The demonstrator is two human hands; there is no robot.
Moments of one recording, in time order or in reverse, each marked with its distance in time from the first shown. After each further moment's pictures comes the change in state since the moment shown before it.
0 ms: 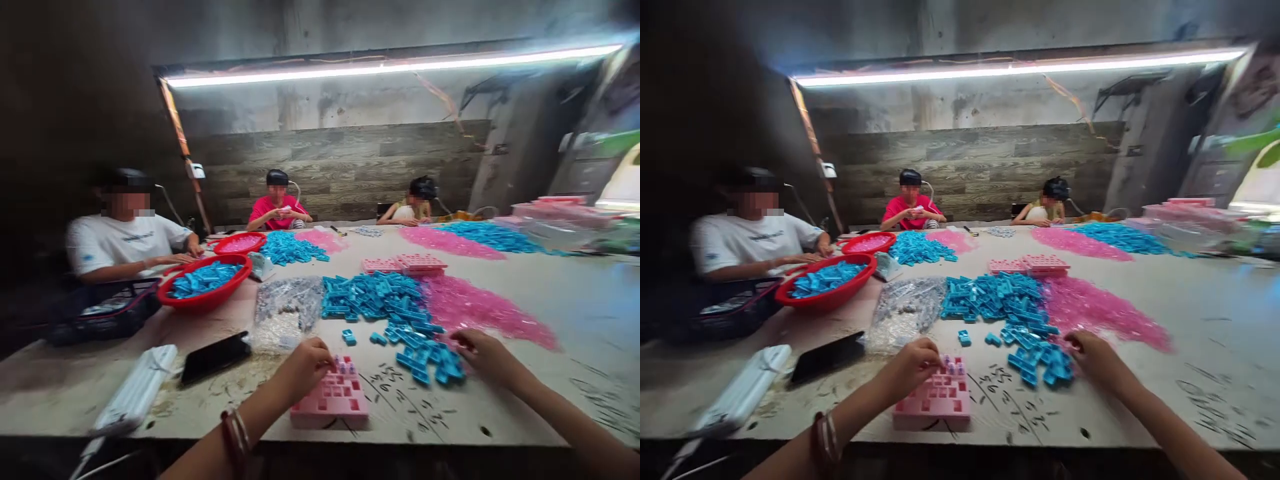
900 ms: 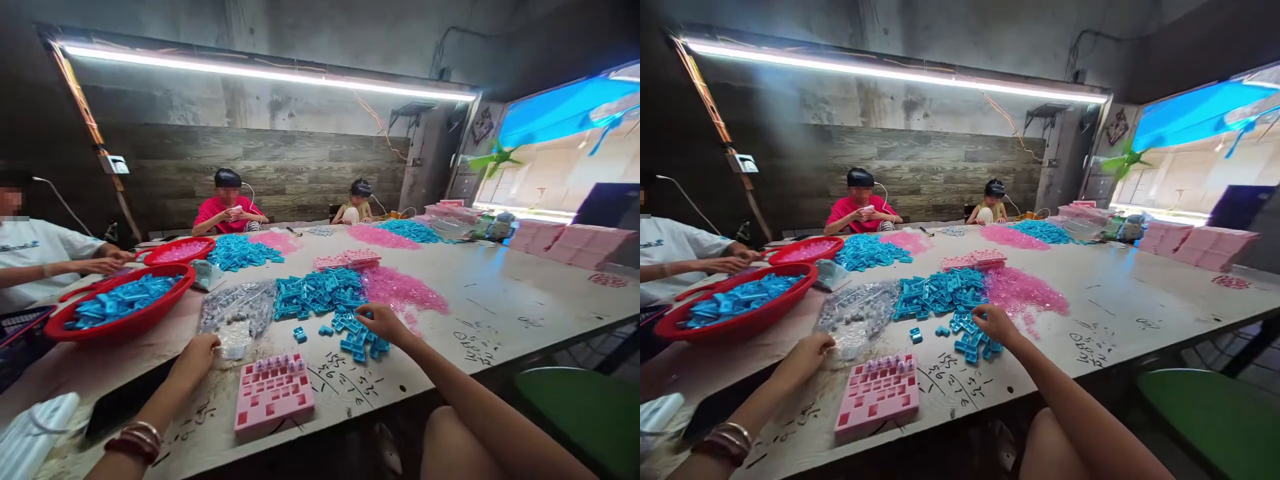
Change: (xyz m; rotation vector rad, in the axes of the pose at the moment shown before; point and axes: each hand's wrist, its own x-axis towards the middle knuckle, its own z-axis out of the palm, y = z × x) left_hand -0.002 -0.109 -0.062 0.539 0.018 -0.466; right_hand 0.020 -0.078 0.008 -0.008 0.034 -0.052
